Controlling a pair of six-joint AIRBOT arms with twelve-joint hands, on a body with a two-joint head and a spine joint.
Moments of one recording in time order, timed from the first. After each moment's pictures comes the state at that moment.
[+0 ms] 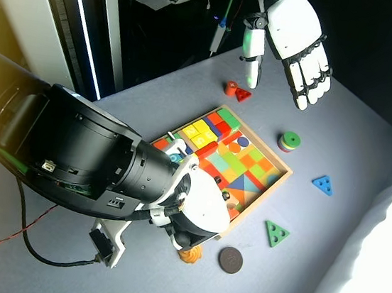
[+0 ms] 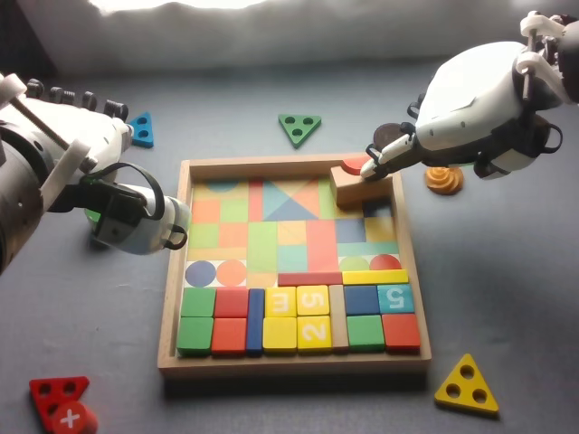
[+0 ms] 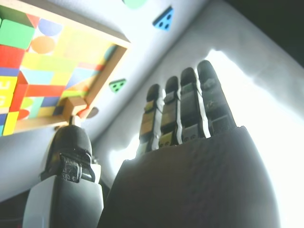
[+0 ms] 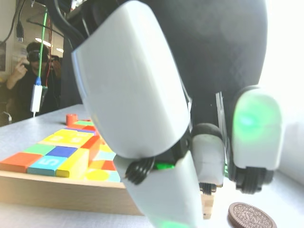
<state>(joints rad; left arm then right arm) -0.12 -0.87 0.51 -1.94 -1.23 2.88 -0.01 -1.25 1.47 -2.40 0.43 0.92</state>
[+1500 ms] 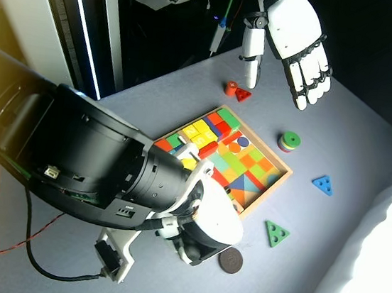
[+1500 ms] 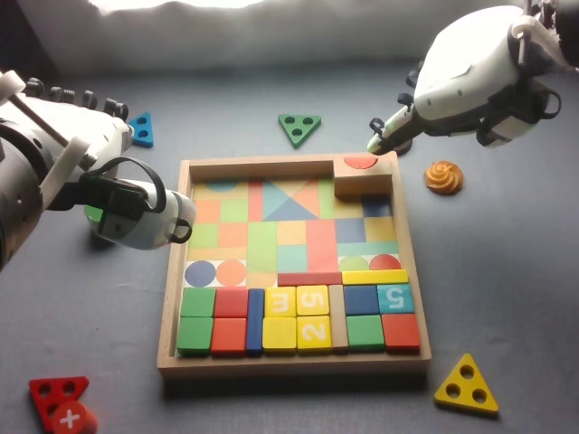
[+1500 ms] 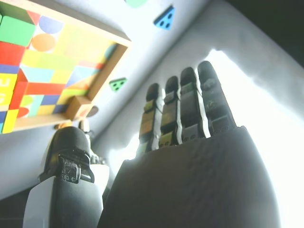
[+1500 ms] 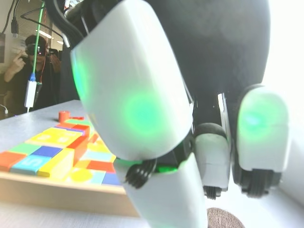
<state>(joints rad) -0.13 -0.87 0.51 -1.95 -1.23 2.88 0.07 -1.27 1.52 -2.41 0.47 0.89</state>
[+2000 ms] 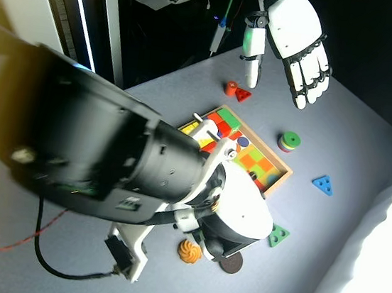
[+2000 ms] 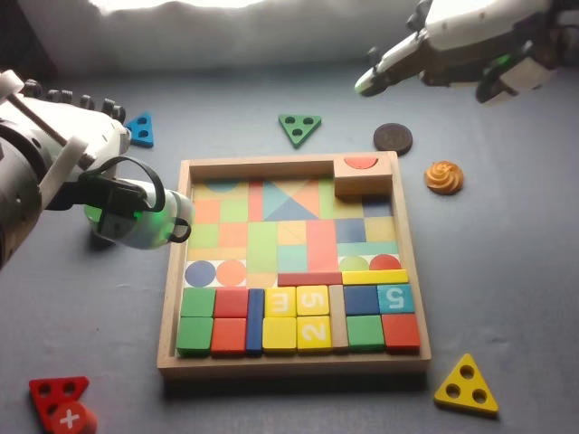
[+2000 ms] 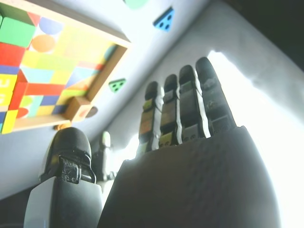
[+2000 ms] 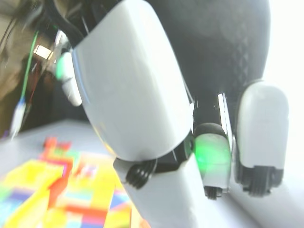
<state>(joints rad) -0.14 -0.87 0.51 -1.95 -1.23 2.88 0.18 -1.17 1.48 -2.21 0.51 0.88</state>
